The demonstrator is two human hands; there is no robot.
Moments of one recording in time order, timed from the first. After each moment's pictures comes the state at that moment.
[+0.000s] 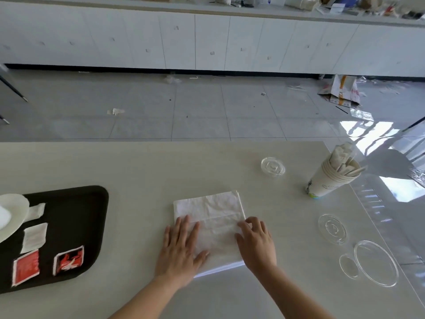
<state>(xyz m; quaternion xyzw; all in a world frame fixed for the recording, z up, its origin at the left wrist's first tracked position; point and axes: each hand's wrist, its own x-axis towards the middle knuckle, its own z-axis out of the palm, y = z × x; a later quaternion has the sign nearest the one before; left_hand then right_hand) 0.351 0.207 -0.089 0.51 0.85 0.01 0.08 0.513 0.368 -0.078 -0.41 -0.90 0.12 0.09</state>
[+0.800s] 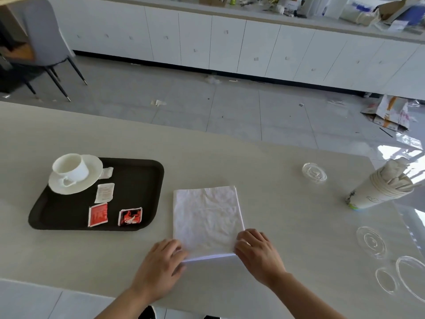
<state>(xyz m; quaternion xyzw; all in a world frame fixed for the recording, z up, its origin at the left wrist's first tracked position) 0.319 0.032 -0.076 0.55 0.82 0.15 0.04 0.495 0.289 -0.074 -0.08 -0.98 0.11 0.13</state>
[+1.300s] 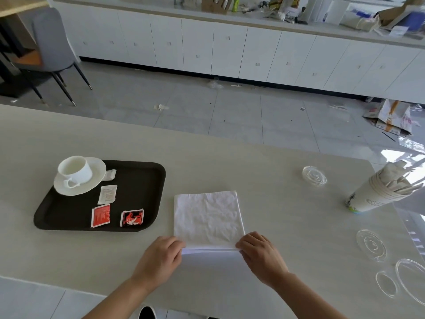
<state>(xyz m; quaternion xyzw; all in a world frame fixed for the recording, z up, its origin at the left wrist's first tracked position) 0.311 0.044 -0.050 0.52 0.83 0.20 0.02 0.497 0.290 -0.051 -0.09 -0.98 0.16 0.08</state>
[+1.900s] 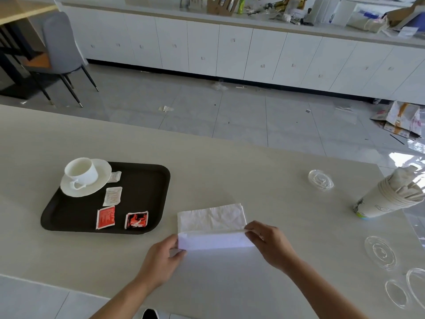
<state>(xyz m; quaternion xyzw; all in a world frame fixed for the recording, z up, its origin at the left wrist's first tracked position) 0.304 0.044 -0.053 0.31 0.84 0.39 0.23 0.471 0.319 -0.028 -0.23 -0.91 0.35 0.05</state>
